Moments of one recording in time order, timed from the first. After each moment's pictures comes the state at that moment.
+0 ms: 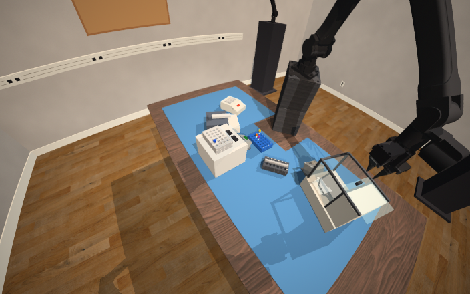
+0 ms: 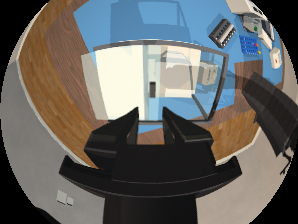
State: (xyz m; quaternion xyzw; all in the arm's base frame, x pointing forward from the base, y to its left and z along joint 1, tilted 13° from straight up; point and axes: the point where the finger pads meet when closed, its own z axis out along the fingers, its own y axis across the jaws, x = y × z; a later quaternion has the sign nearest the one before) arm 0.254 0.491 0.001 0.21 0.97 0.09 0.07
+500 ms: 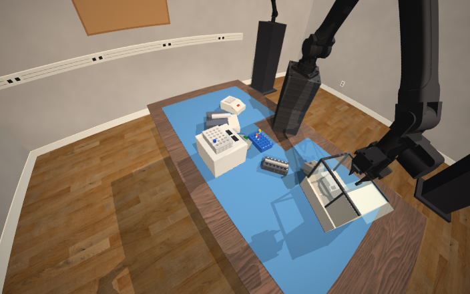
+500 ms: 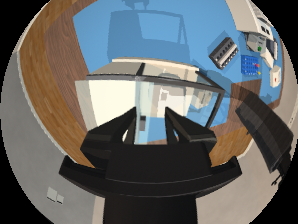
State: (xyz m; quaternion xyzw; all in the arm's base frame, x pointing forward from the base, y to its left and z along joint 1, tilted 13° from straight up) arm 0.301 0.461 -0.018 0.17 0.98 0.08 0.10
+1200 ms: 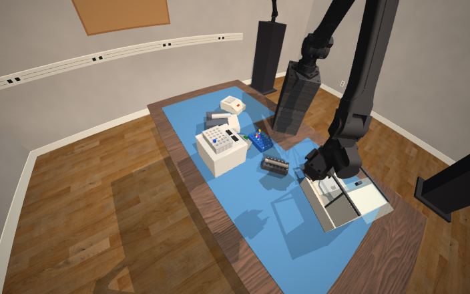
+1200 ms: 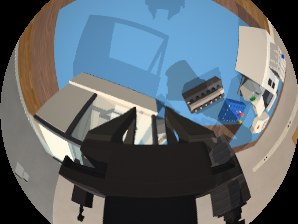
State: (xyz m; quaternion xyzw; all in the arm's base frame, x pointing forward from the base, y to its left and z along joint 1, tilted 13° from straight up) arm 0.372 0.356 -0.096 0.00 0.99 0.05 0.10
